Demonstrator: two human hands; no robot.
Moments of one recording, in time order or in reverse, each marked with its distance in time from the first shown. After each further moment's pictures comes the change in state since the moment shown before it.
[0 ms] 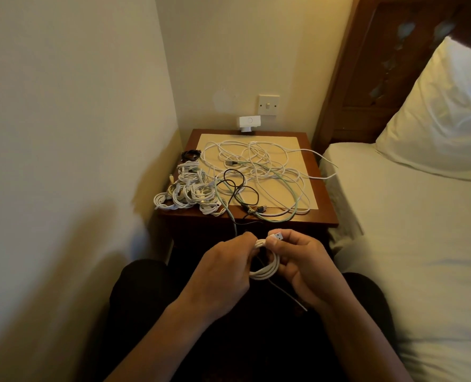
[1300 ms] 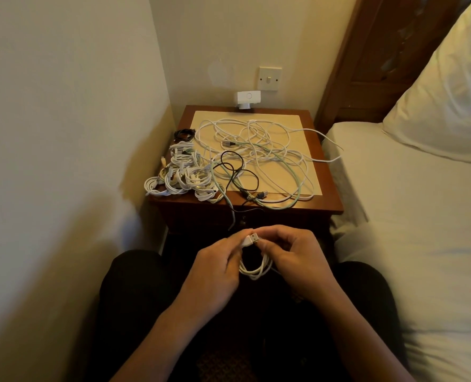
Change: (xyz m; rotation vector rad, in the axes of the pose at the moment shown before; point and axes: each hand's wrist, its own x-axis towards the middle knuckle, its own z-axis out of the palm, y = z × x) left_hand -0.002 -0.023 0.016 -0.353 0.026 -0.282; right_hand 0.027 0.022 -0.005 -0.729 0.071 -0.238
